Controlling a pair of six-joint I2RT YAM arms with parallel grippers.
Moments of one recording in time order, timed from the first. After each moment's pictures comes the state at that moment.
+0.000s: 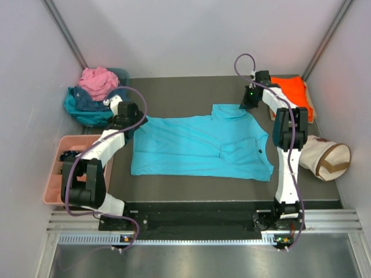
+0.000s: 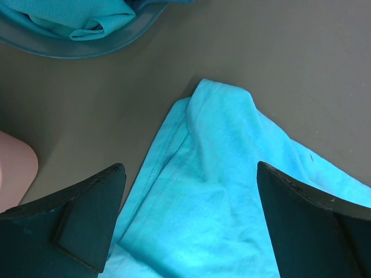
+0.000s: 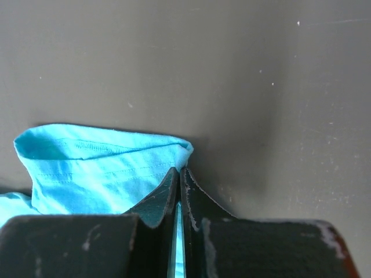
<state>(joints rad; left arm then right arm) -0.13 1.49 0.95 -0.14 -0.36 -0.62 0.06 2.37 1.96 -0.55 -0.26 0.28</state>
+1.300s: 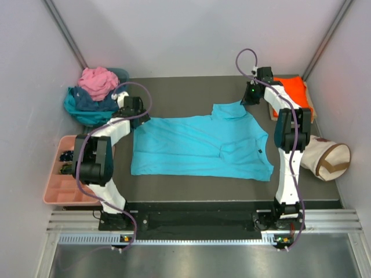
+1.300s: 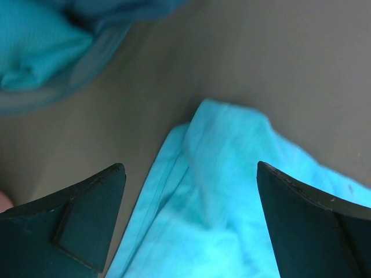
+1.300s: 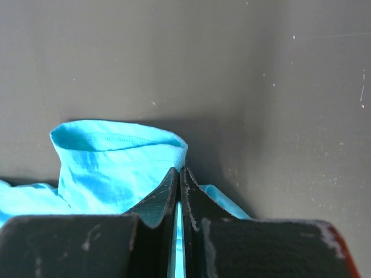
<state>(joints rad) -0.12 1.73 1.09 -0.15 -0.35 -0.55 0.06 2.31 1.95 -0.55 -0.26 0.28</state>
